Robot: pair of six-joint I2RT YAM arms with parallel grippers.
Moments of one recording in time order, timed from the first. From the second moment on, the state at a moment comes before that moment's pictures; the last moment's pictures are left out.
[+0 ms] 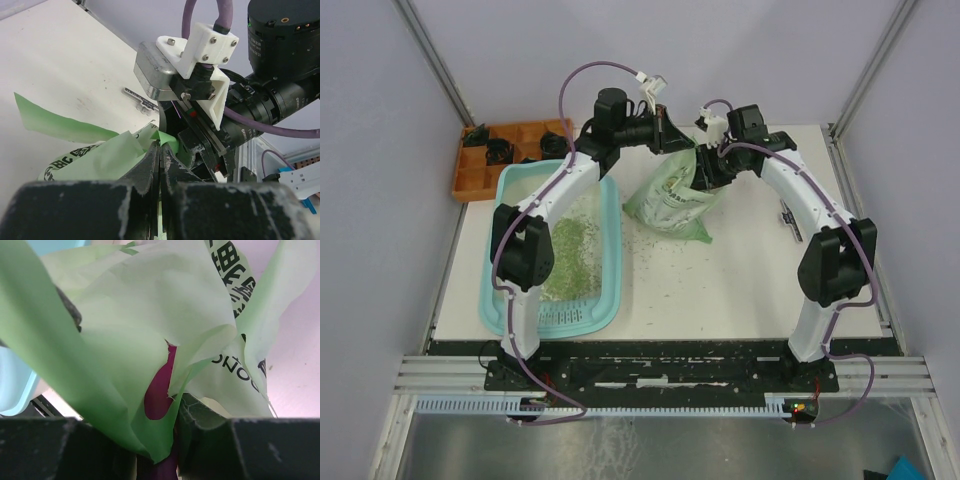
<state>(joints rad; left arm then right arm) -0.47 2.07 1.91 0.03 0.83 -0.45 0.31 1.88 1.74 -0.81 -0.44 -0.03</state>
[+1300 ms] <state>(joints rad) -0.49 2.06 1.91 0.13 0.82 -0.48 0.11 1.99 1.57 -0.46 -0.96 0.31</state>
